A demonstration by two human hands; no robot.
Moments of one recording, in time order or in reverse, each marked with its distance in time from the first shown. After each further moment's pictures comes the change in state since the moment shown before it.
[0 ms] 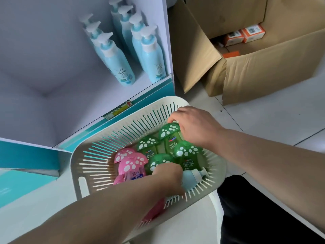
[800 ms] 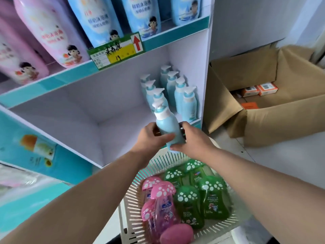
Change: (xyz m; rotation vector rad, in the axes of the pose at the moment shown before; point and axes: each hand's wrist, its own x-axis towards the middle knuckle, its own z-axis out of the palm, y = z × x) left_hand -0.102 -0.107 -0.146 -1.404 0.828 -0.002; right_hand 0.051 -0.092 -0.042 0.378 0.090 0.221
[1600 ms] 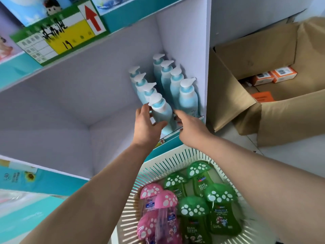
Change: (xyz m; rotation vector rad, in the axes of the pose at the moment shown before) left_hand 0.090 -0.019 0.021 0.348 0.258 0.304; right_hand 0.074 0.032 0.010 -0.027 -0.020 0.025
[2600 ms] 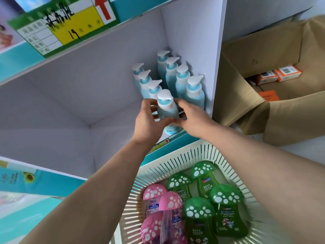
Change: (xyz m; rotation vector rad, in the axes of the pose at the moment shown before) left_hand 0.004 0.006 -0.014 -0.113 -0.099 -0.062; right_hand 0.022 -0.015 -0.006 0.133 0.036 -0.069
